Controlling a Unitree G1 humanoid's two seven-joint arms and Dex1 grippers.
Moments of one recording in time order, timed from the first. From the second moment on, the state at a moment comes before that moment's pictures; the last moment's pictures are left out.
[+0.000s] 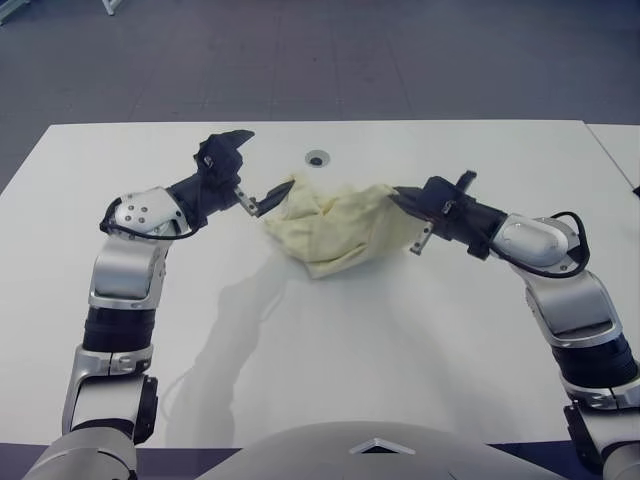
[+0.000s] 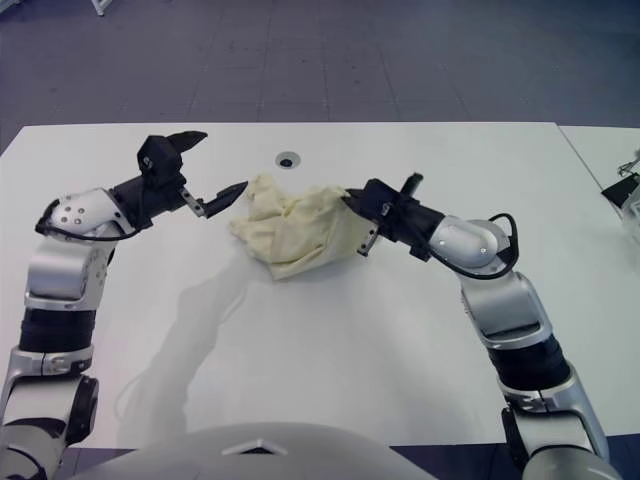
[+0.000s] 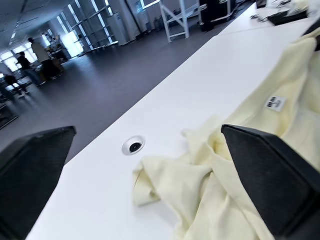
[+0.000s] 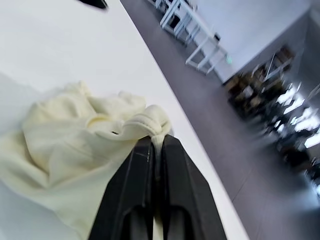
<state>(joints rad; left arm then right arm) -0.43 0.53 0.01 -0.06 -0.24 0.27 -0.82 -0.30 -0.67 0.19 -0.44 0.01 0.26 0.68</state>
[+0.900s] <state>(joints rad) -0.67 0.52 -0.43 0.22 0.00 -0.38 -1.32 -0.20 -0.82 0.18 -0.14 -0.25 -0.32 0.69</state>
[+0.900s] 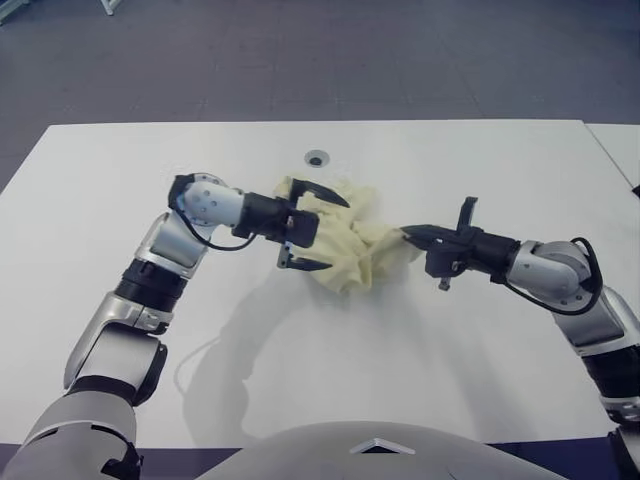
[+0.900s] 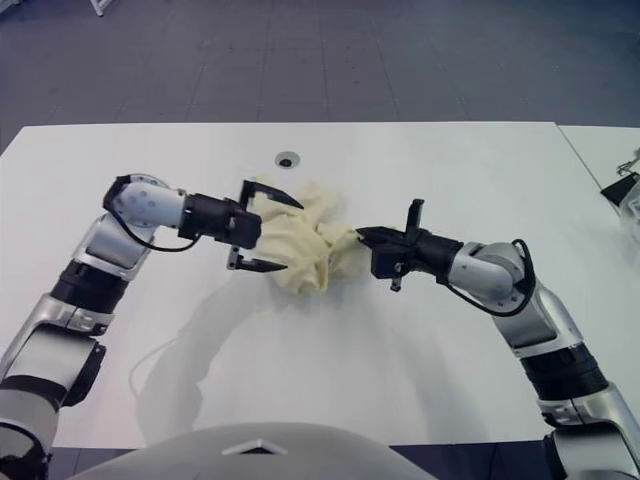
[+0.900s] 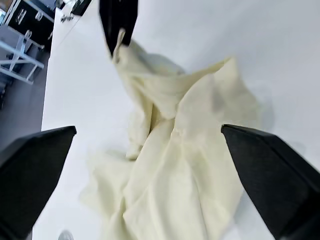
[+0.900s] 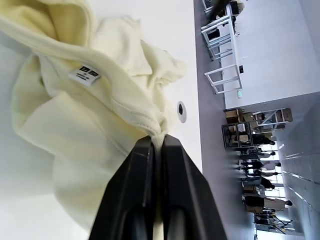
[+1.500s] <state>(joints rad) -0.88 0.44 -0.54 0.64 0.04 -0.64 -1.52 -0.22 -0.79 0.22 -0.15 -0.41 -0.41 0.66</state>
